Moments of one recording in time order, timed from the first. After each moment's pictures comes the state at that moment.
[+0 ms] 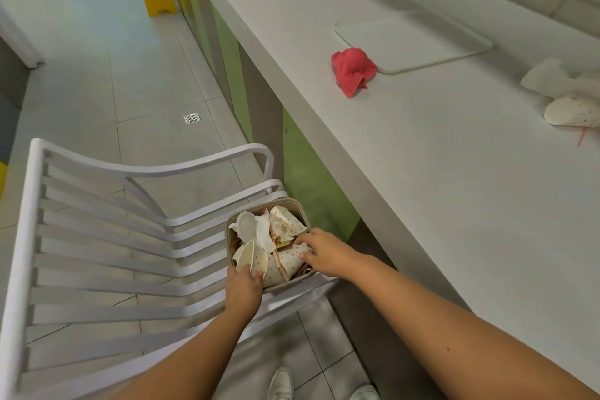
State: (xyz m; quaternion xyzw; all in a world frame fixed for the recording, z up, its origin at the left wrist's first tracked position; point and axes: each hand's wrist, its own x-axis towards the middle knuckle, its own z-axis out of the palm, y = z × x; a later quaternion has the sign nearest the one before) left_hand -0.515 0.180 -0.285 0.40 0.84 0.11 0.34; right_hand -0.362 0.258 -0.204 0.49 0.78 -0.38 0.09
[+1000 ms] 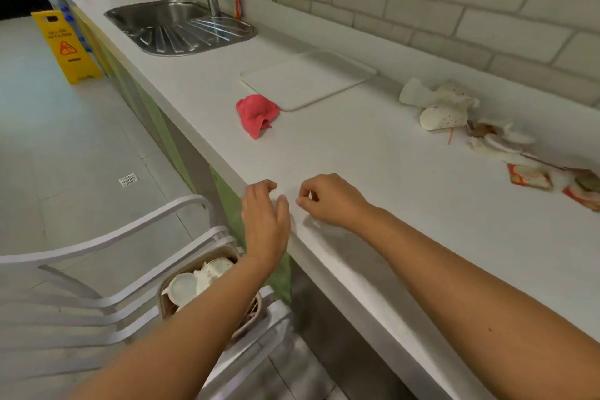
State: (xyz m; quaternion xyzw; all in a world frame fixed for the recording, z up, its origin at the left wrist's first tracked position) left_hand -0.365 0.297 -0.139 0.61 0.64 0.44 0.19; right_hand -0.241 0.302 -0.061 0.59 0.77 -0.21 -0.12
